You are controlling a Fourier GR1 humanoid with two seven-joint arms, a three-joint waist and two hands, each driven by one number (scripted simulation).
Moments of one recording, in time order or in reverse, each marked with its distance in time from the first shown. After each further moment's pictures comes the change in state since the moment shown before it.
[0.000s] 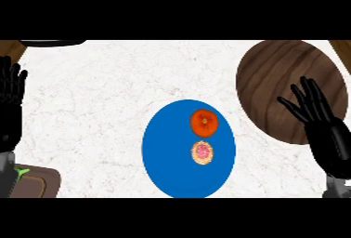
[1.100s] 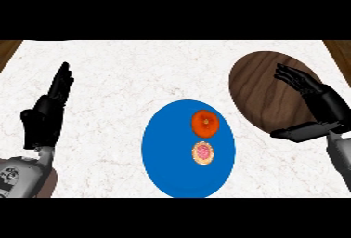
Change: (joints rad) left arm -0.089 -0.051 -0.204 0.037 -0.214 0.052 0.245; right arm -0.320 -0.094 -0.022 0.513 0.149 0.343 -0.324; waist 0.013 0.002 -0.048
